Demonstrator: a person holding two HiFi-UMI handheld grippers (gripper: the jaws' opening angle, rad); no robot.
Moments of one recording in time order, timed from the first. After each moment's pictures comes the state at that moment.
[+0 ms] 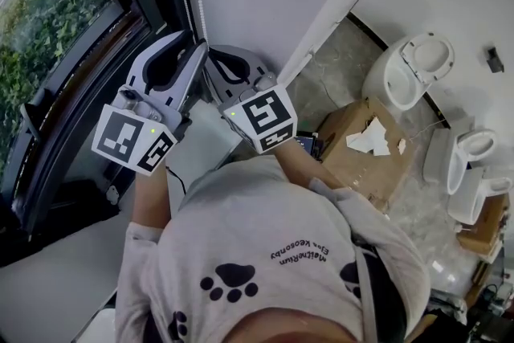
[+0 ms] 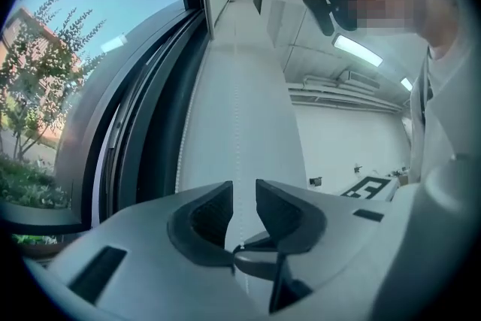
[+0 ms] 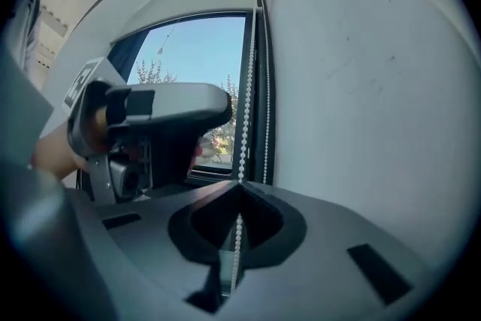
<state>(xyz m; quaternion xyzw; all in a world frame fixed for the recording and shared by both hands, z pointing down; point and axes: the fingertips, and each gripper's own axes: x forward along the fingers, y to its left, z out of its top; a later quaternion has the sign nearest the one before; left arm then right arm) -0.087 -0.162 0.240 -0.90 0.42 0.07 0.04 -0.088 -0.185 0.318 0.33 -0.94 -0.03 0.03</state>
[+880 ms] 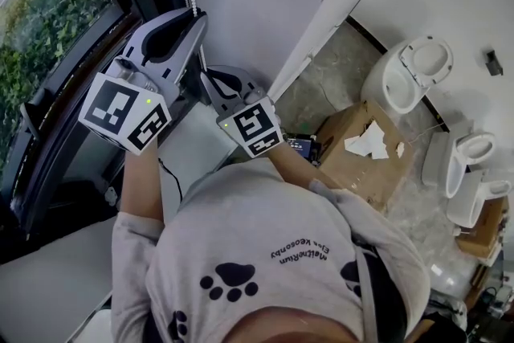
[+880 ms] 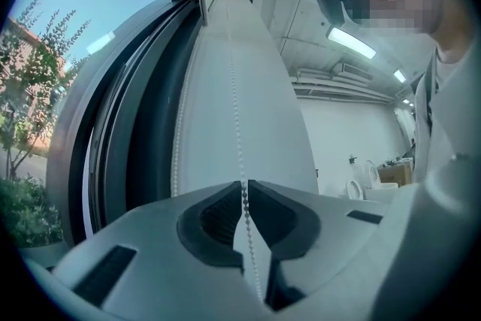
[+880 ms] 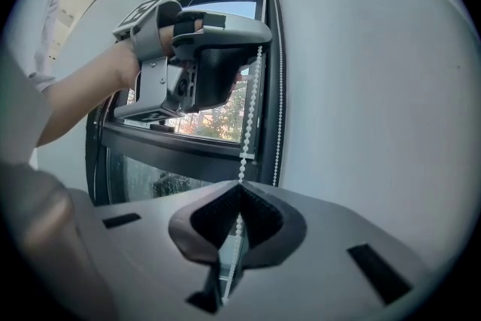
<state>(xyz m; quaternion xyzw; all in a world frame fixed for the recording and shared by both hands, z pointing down) -0.077 -0.189 0.212 -0.91 0.40 0.03 0.05 -0.095 -0.179 0.383 0.32 -0.94 -0.04 0.08</state>
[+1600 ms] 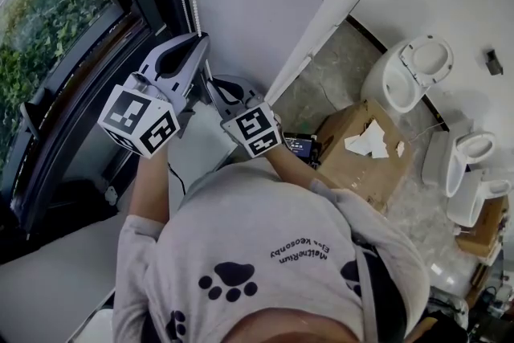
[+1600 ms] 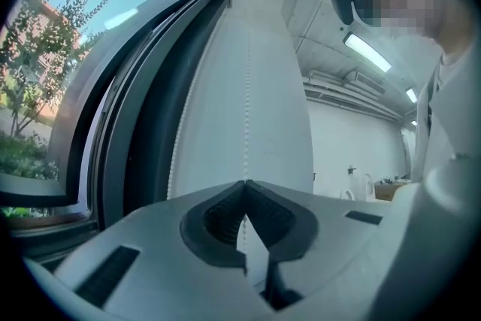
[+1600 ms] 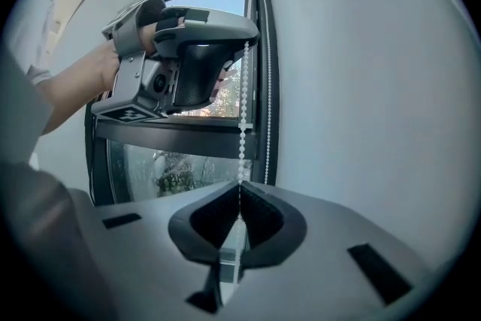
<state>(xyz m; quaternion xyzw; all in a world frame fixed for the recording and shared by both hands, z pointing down) -0.077 -0.186 0.268 -0.91 0.40 0.05 -0.02 -0.087 -0.178 0.437 0.32 -0.94 0.00 0.11</state>
